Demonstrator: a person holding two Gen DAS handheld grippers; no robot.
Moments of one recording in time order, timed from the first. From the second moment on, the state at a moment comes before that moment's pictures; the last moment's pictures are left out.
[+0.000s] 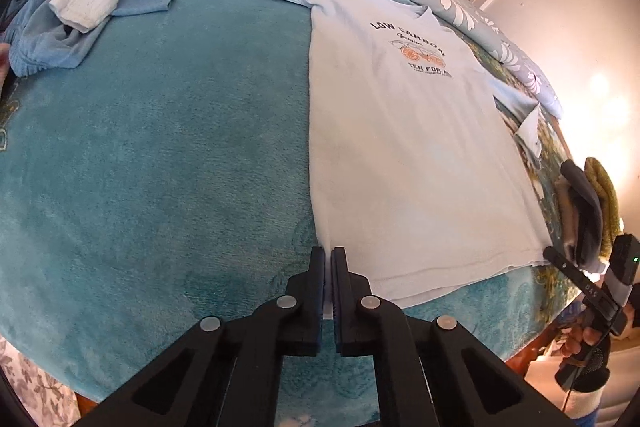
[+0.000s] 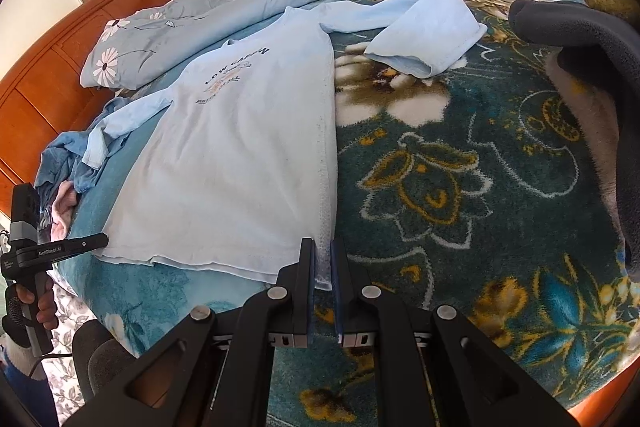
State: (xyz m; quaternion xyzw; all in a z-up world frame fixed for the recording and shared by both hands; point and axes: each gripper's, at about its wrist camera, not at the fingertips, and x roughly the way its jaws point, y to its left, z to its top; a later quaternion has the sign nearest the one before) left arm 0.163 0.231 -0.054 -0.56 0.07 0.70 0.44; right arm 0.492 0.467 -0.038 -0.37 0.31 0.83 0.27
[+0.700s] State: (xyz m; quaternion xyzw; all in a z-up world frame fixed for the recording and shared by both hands) left arm 0.187 0.218 -0.036 -0.51 0.14 0.72 0.45; right arm 0.502 0.464 -0.041 -0.37 0.32 0.84 0.23
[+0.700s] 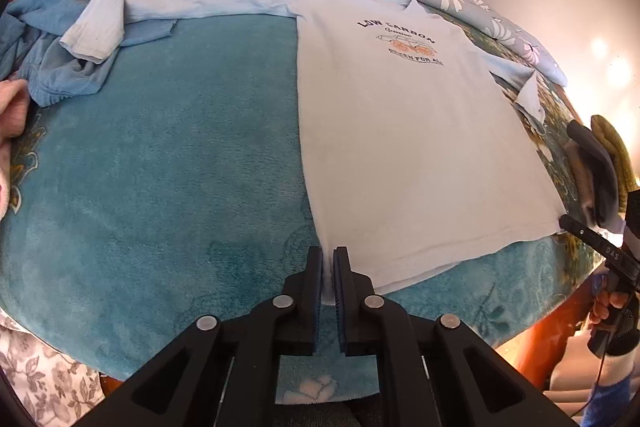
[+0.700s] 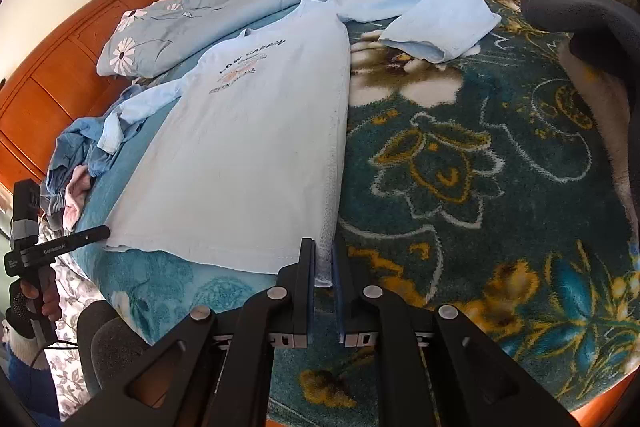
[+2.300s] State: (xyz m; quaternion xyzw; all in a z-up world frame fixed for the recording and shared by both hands) left arm 0.059 0.262 -0.012 -0.42 -0.13 0.80 0.41; right arm 0.241 0.644 0.197 -0.29 0.28 0.88 0.22
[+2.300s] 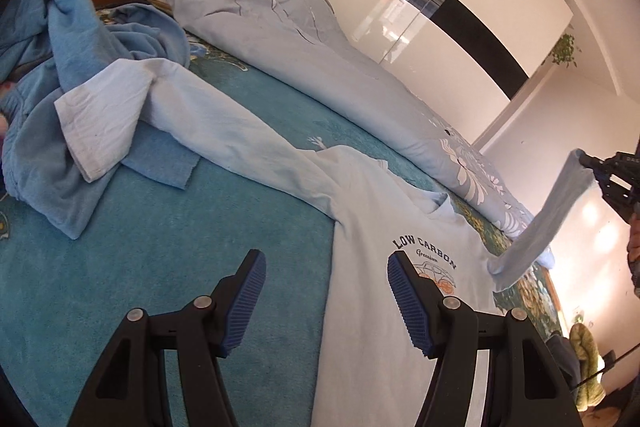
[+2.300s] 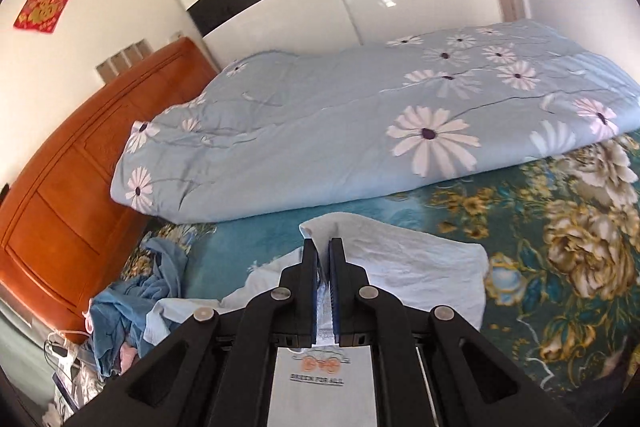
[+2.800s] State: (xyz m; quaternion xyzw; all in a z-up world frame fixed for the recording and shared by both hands) left arm 0.031 0.228 -0.031 -0.45 -0.17 0.79 0.38; right arm 0.016 0.580 -0.024 -0.49 0.28 0.81 0.16
